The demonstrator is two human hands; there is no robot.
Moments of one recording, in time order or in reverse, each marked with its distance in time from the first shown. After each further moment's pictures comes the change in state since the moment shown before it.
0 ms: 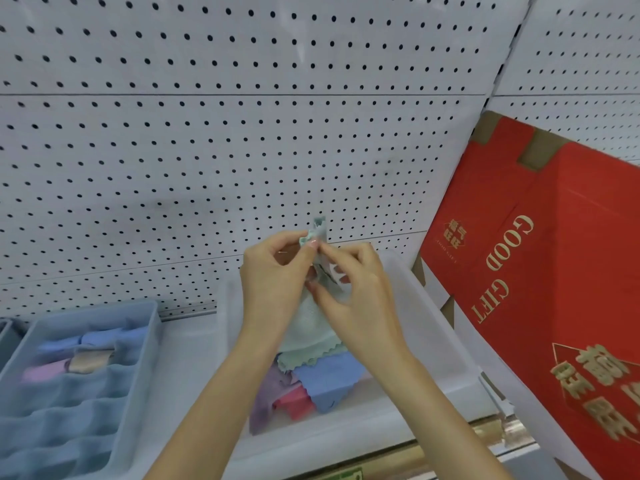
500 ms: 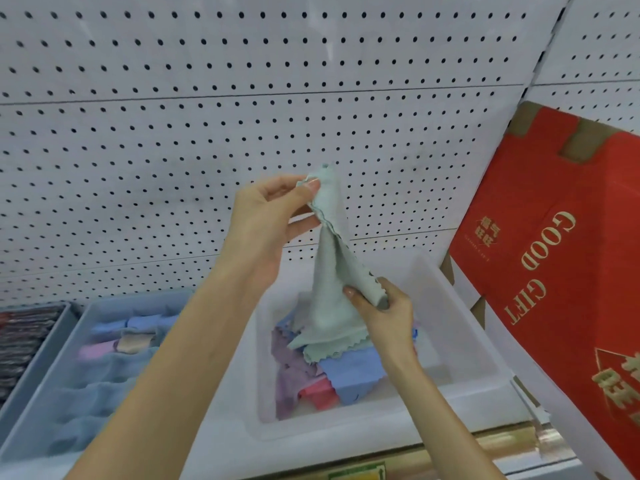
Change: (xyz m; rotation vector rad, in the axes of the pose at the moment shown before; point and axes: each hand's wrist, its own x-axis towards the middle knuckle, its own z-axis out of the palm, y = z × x) left_hand 0.026 0.056 -0.030 -0.201 -0.128 -0.073; right_hand -0.018 0.054 0.028 0.447 0.116 0.427
